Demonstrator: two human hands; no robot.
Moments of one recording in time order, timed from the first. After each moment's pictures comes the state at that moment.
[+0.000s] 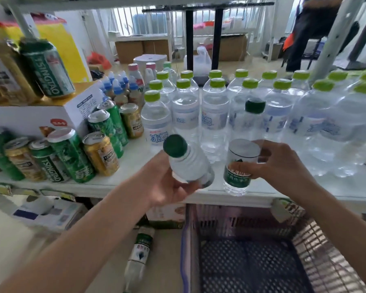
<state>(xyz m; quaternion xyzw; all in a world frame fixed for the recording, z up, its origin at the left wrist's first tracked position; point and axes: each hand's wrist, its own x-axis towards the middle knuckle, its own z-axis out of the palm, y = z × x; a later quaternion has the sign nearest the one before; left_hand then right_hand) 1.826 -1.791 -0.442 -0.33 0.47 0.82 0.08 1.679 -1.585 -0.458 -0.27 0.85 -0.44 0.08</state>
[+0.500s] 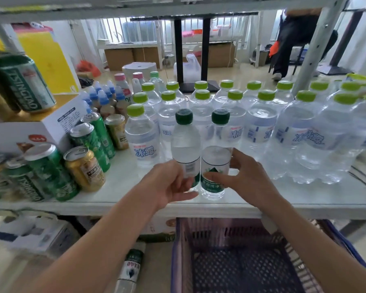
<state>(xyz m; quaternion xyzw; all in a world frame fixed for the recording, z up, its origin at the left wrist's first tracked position) 1.782 -1.781 -0.446 -0.37 0.56 0.74 0.00 1.671 -1.614 -0.481 -0.29 0.83 -0.47 0.09</state>
